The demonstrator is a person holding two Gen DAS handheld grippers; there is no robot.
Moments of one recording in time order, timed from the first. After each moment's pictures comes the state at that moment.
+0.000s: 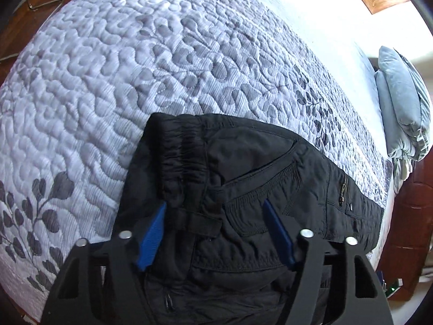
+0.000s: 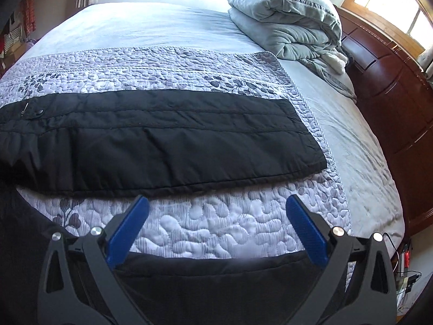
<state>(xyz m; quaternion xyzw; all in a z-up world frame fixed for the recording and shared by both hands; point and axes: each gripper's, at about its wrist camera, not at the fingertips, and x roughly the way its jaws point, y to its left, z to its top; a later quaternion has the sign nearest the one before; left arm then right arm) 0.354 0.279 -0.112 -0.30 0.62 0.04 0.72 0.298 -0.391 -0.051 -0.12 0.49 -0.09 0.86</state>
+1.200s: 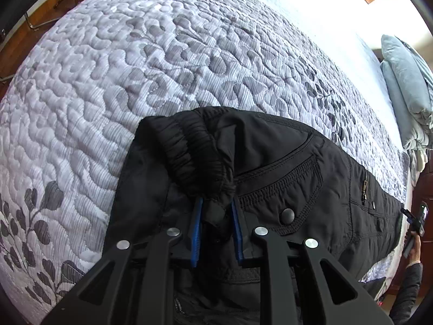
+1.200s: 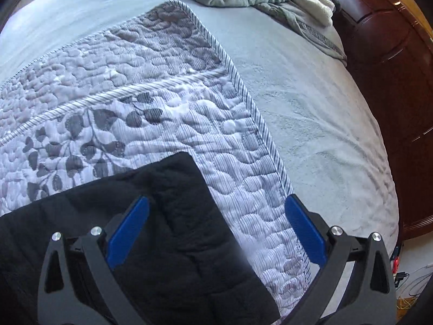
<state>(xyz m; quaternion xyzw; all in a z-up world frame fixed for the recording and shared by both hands) 0.358 0.259 -0.128 -0.25 0.61 0.06 0.75 0.569 -0.616 -0.130 -0.07 0.59 -0.21 0.78</state>
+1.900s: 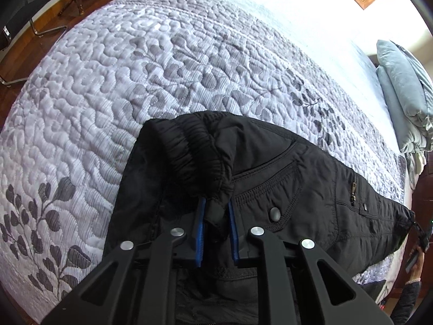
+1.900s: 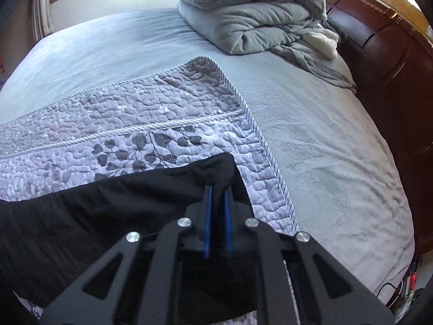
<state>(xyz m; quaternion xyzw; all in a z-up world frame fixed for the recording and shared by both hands) 0.344 0.256 -0.098 -0.24 0.58 0.07 0.77 0.506 -0.585 -0.037 -0.05 0.51 -0.12 0.85</state>
